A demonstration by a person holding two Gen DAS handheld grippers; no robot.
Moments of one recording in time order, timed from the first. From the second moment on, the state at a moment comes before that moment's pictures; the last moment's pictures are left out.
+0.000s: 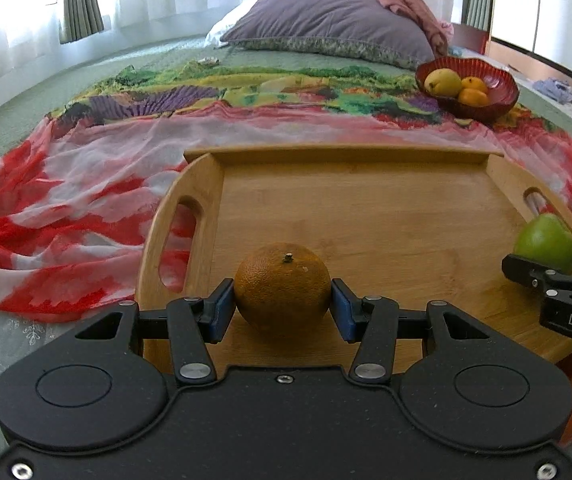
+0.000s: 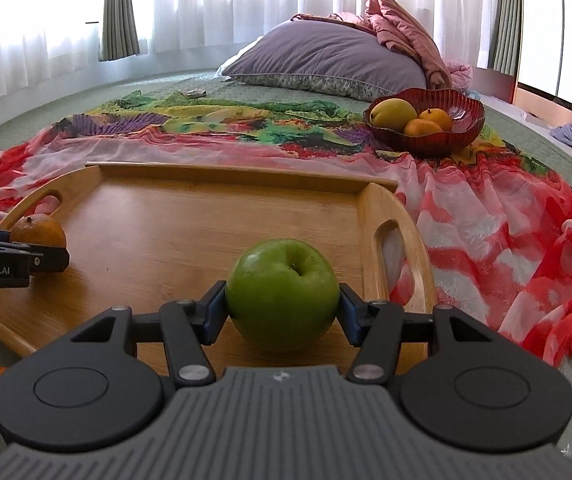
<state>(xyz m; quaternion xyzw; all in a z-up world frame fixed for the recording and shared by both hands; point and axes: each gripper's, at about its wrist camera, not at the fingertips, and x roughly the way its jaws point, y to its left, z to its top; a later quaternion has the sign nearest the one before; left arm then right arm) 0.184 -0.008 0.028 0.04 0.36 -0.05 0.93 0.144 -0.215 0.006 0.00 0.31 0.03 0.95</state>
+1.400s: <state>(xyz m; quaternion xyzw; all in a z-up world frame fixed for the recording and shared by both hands) 0.103 0.007 0.045 0.05 0.28 -0.09 0.96 0.087 -0.225 0.011 -0.02 0.28 0.07 0.96</state>
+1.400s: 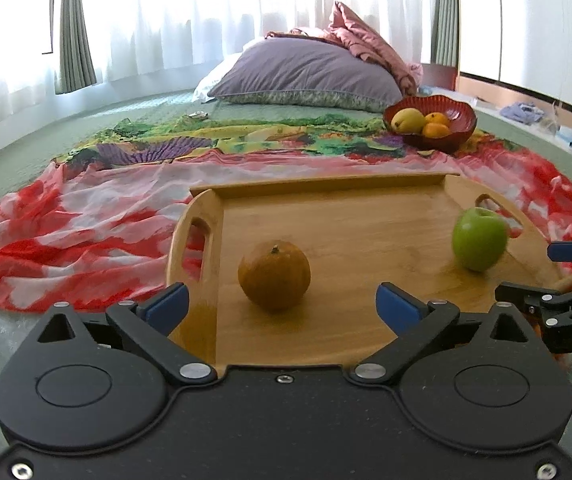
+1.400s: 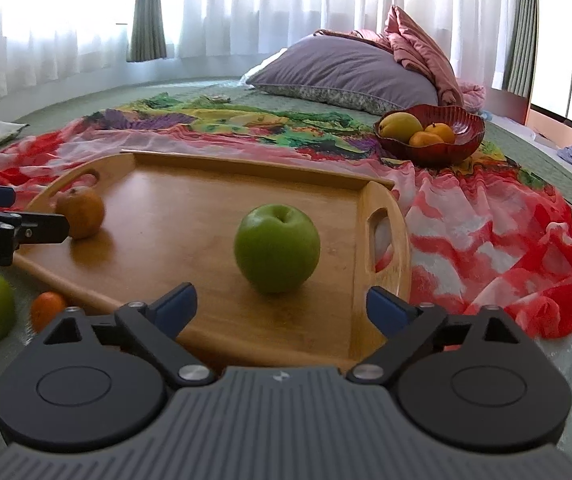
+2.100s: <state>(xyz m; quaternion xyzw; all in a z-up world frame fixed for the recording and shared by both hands) 0.041 0.021 0.034 0.04 0.27 -0.08 0.96 0.029 -0.210 0.013 -0.05 0.24 0.10 0.97</state>
